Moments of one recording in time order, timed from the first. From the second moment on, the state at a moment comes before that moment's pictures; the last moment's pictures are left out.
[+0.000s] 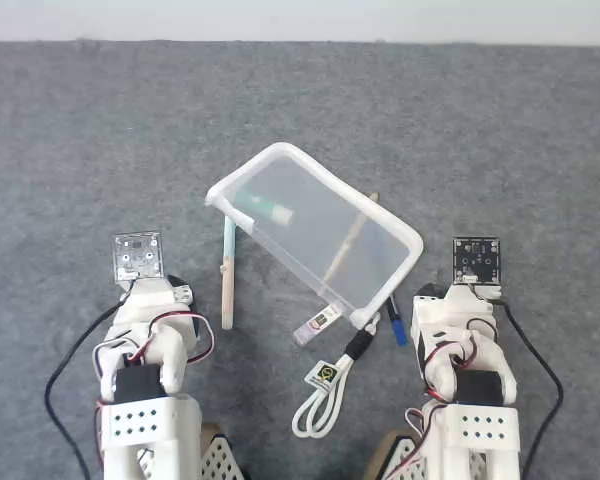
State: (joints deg) left arm -14.5 -84.8 97.8 45.2 3.6; right arm 0.1 -86.6 95.8 44.6 0.5
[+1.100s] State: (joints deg) left arm -14.5 -84.8 97.8 45.2 3.6; right arm -3.9 -103.2 81.8 70.9 0.7
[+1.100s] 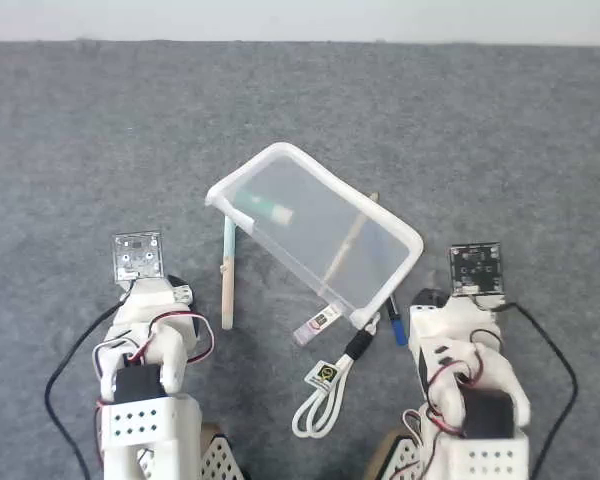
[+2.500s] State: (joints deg) left arm -14.5 -84.8 97.8 45.2 3.6; right arm -33.1 -46.4 55.8 66.7 -17.5
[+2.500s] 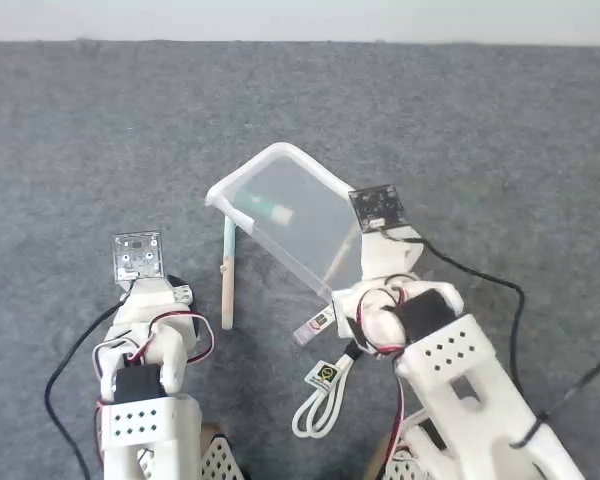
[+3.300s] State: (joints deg) left arm -14.5 -84.8 97.8 45.2 3.6; right arm -36.0 -20.3 56.8 54.8 -25.2
